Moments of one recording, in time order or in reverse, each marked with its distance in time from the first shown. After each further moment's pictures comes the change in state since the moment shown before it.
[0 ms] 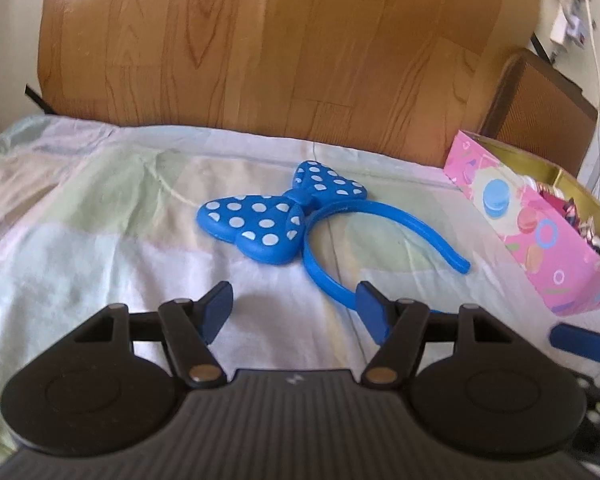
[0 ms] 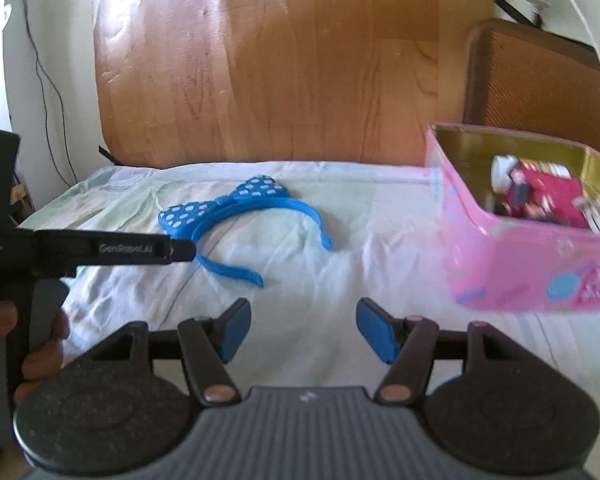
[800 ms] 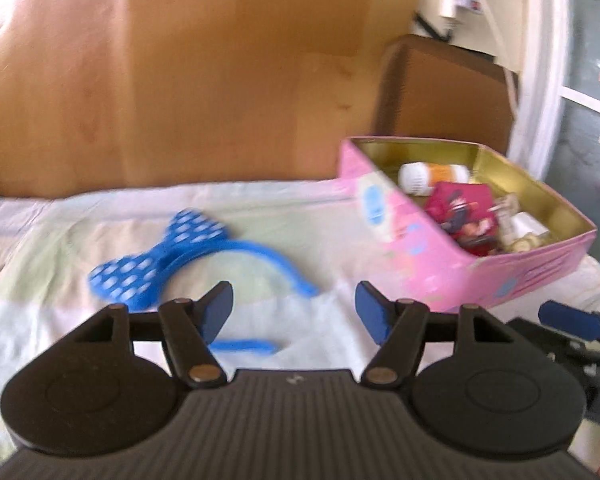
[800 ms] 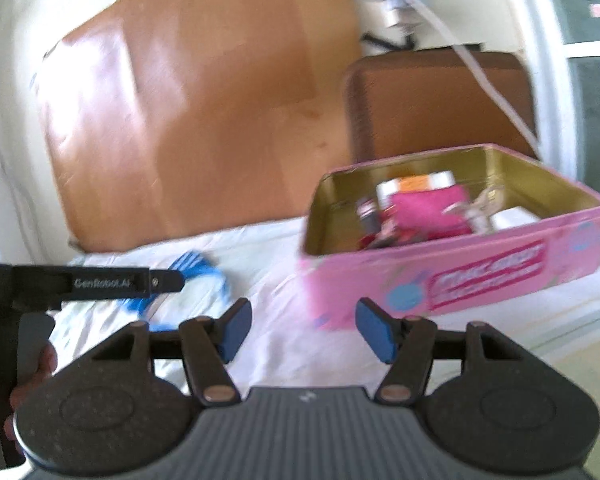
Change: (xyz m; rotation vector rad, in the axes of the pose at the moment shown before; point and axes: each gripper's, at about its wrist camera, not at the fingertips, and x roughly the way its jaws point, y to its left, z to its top) left arm -0.035 -0.102 0.015 0.188 -0.026 -0.063; right arm -0.074 -0.089 -0.013 0.203 -0.140 -0.040
